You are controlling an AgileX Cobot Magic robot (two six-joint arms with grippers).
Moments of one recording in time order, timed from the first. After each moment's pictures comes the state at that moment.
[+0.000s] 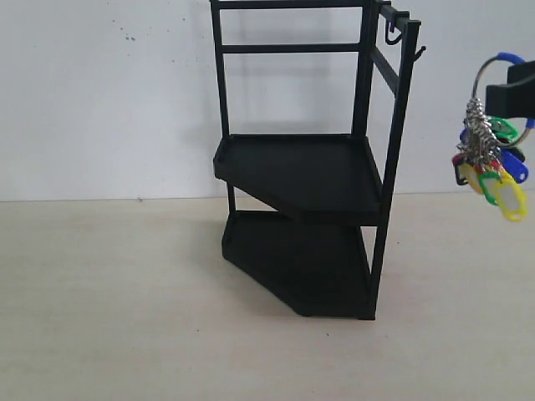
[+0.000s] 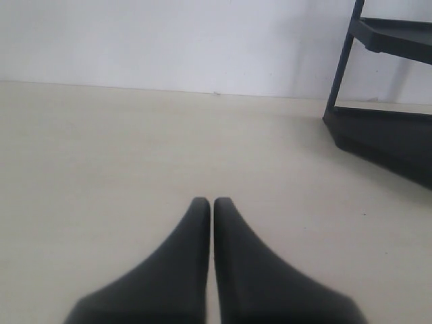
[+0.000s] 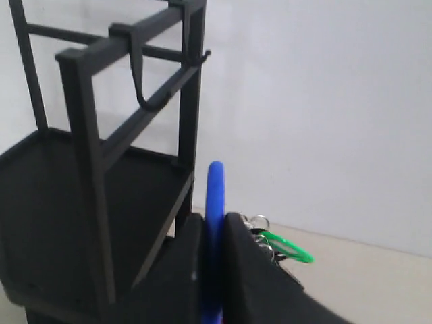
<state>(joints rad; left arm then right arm) 0.00 0.00 0.00 -0.14 0.29 0.07 0.10 1.04 -0.82 -0.29 0.07 0.22</state>
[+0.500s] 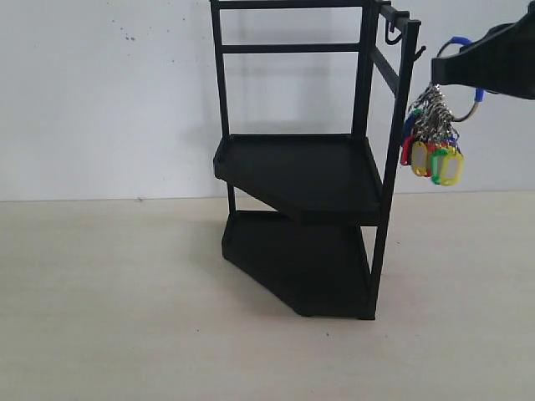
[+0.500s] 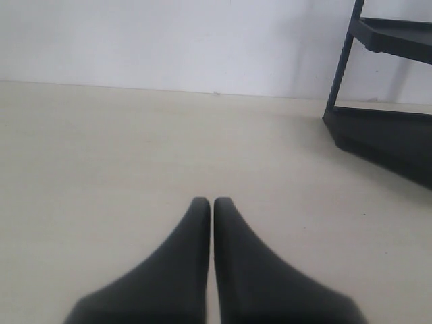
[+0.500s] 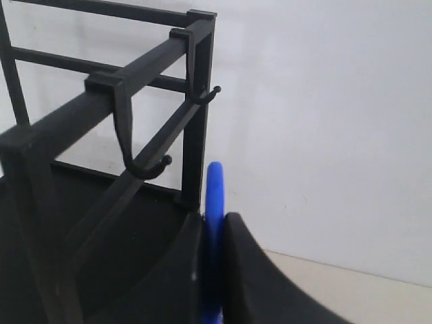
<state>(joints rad) 0.00 0.00 0.00 -0.14 0.29 0.07 0.10 1.28 -1.01 -0.29 0.00 0.23</state>
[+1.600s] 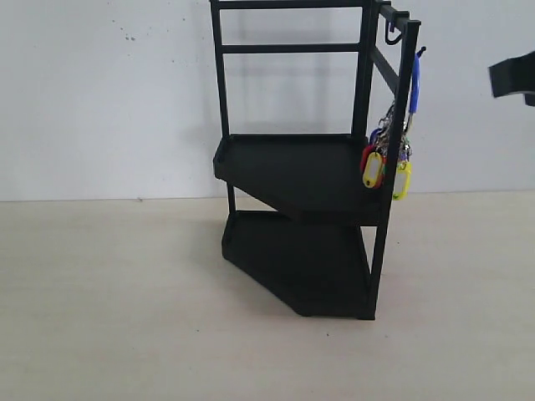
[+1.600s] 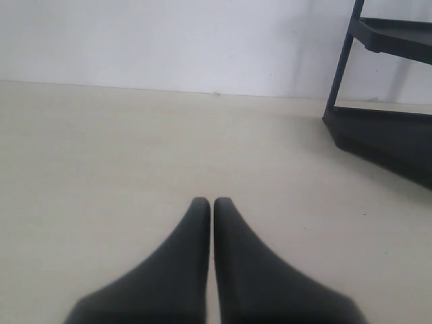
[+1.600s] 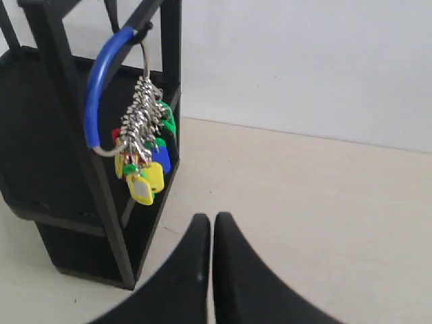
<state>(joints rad) 0.00 0.00 0.00 -0.14 0.29 0.07 0.19 1.06 -1.07 -0.29 0.62 0.27</state>
